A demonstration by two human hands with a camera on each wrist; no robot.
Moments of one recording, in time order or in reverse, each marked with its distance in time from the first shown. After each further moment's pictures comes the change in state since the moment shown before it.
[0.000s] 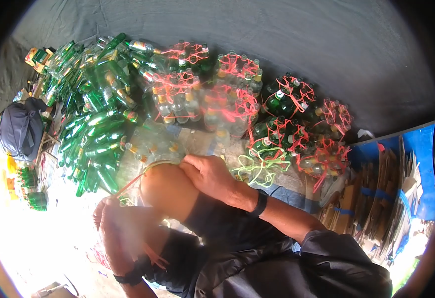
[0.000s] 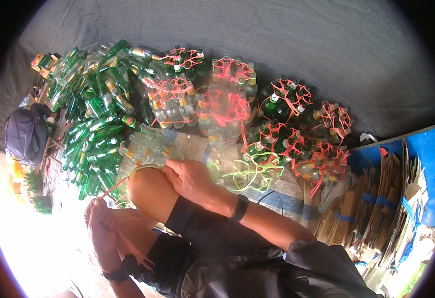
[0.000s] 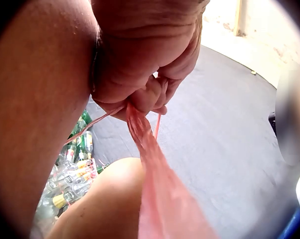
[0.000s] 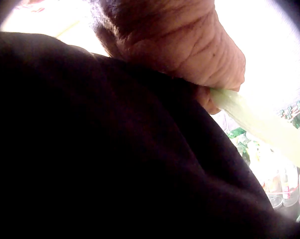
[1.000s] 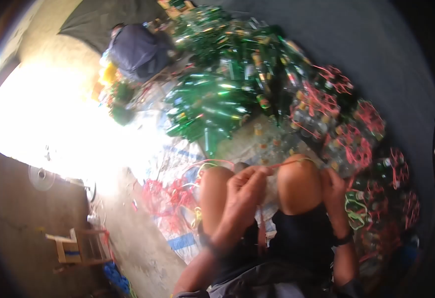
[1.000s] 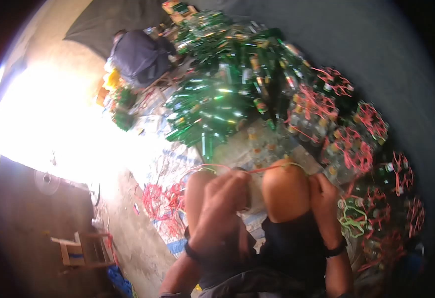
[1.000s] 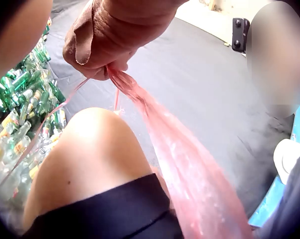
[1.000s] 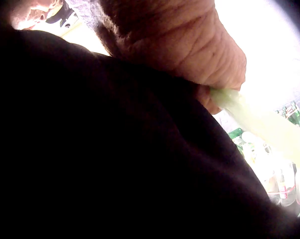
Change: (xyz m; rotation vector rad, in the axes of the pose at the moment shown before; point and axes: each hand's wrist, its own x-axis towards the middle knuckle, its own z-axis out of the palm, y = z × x) left_hand -0.033 0.018 0.041 -0.415 -0.067 -0.150; right_hand 0.007 0.016 -0.003 0.025 0.045 -0.107
